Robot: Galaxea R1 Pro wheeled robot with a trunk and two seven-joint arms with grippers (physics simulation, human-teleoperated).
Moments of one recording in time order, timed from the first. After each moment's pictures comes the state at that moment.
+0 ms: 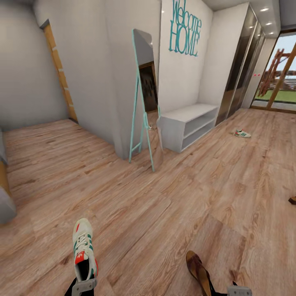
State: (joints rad) left arm -0.18 -0.01 0.03 -0.41 0.02 -0.65 0.15; right arm -0.22 -0.10 -0.07 -0.31 0.00 -0.63 0.00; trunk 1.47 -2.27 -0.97
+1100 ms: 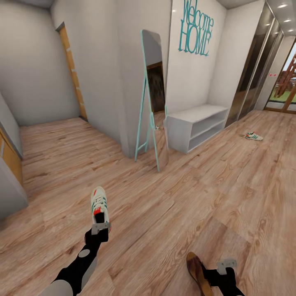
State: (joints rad) left arm -0.55 -0.02 0.02 -0.42 0.01 -0.23 0.10; right arm -0.22 -0.11 0.02 -0.66 0.01 -0.14 0.01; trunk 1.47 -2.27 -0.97
